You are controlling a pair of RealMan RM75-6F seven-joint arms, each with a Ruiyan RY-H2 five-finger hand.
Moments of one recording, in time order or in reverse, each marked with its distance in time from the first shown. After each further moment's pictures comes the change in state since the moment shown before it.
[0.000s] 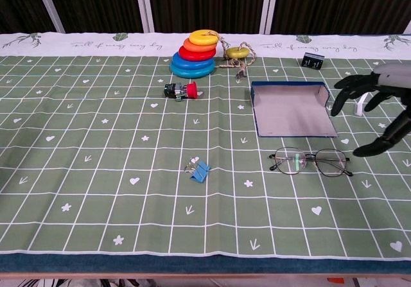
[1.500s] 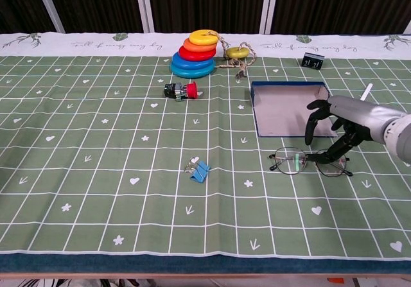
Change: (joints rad) left arm -0.002 0.005 -0.009 -0.014 -0.031 -0.011 0.008; right arm 0.066 -0.320 0.002 0.312 0.091 0.057 -0.032
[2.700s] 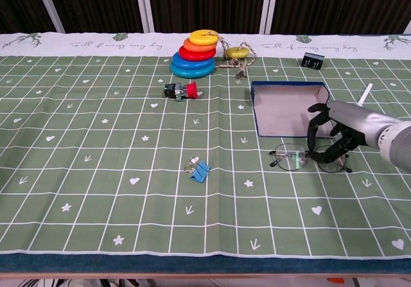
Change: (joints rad) left arm 0.002 -0.001 -0.003 -0.002 -0.008 0.000 0.005; right arm -0.009 -0.038 0.010 0.075 -0.004 -0.058 0.041
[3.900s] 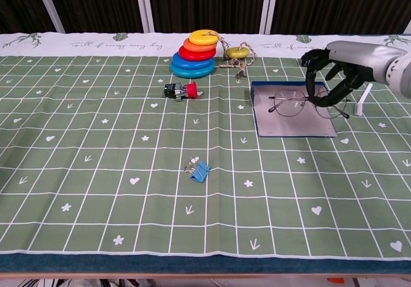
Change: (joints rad) left arm 0.003 0.003 -0.003 -0.004 -0.003 0.004 -0.009; right arm 0.086 0.175 0.108 0.038 -0.154 -0.173 0.132
